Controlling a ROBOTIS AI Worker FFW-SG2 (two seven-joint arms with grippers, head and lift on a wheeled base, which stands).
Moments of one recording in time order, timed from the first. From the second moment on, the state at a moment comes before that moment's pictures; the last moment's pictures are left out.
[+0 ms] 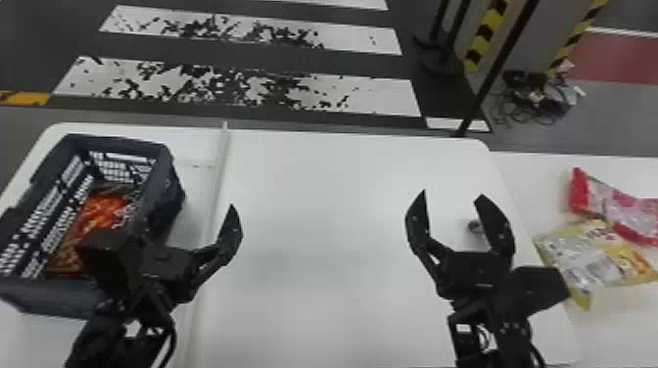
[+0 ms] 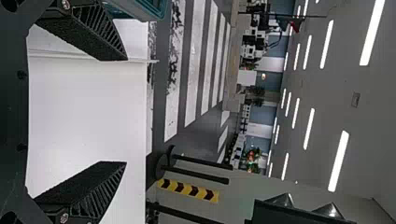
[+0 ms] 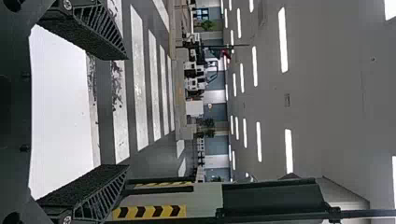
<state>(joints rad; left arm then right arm) 0.48 0.08 -0.09 -1.95 0.13 0.07 -0.11 0.53 -0.13 0.09 -1.86 -0.11 -0.34 -0.13</state>
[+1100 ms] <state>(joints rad) 0.28 0.22 0.25 -2.07 0.05 0.63 -0.37 0.54 -0.13 0.13 -1.76 -0.11 -0.38 -0.14</state>
